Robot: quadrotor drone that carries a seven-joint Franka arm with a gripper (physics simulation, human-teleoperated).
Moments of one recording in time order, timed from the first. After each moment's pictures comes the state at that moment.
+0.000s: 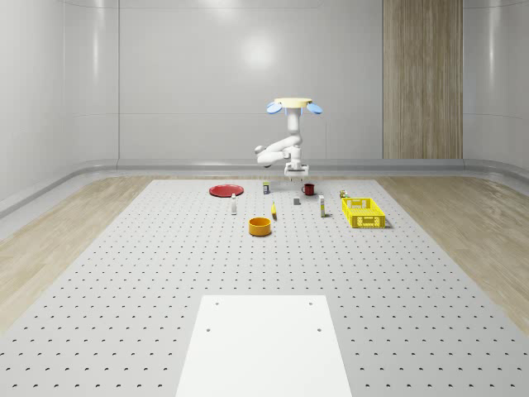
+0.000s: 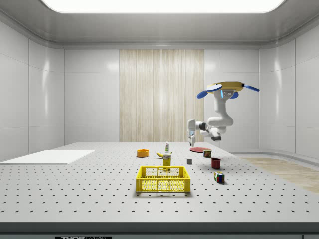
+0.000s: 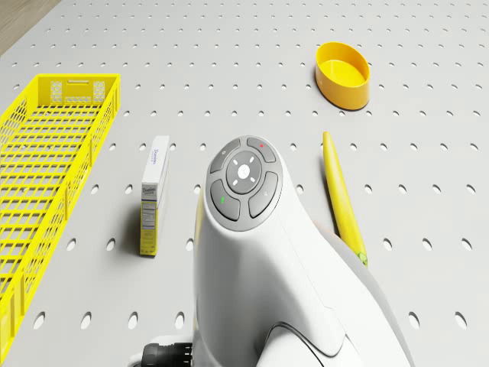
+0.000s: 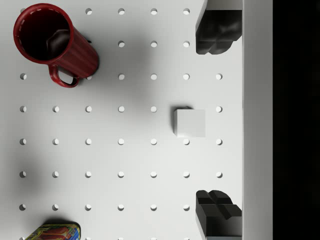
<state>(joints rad) -1.07 -1.14 1.29 -2.89 -1.95 1.22 1.60</state>
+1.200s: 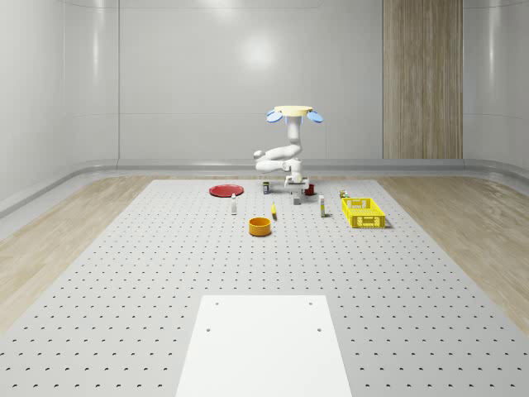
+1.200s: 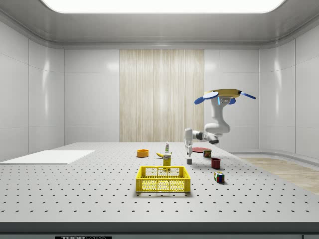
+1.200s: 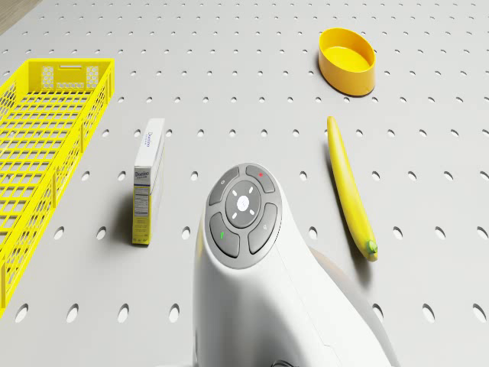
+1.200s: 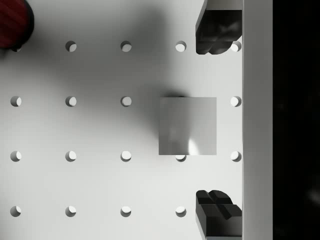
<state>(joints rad) -1.09 -1.28 1.20 -2.86 -2.01 1.39 1.61</state>
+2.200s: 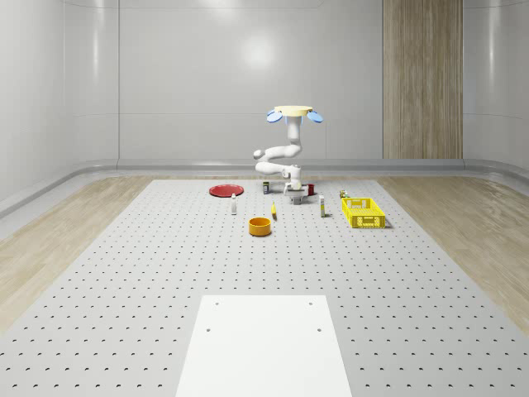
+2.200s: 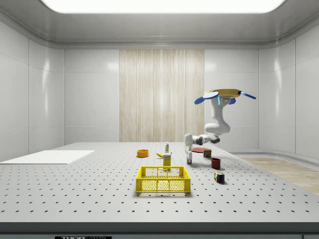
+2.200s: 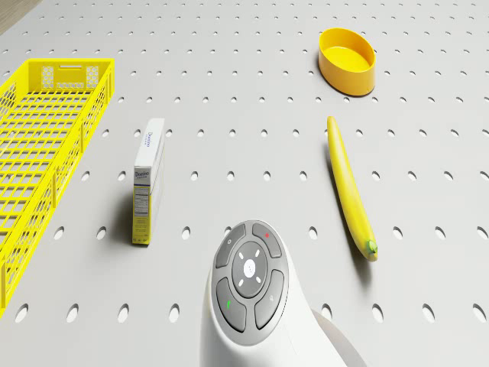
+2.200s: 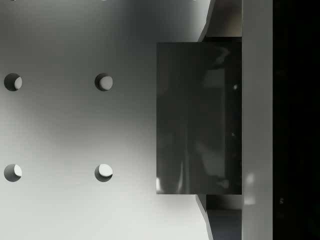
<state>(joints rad) -1.10 -1.34 1.05 -2.80 -2.14 1.52 1.59</state>
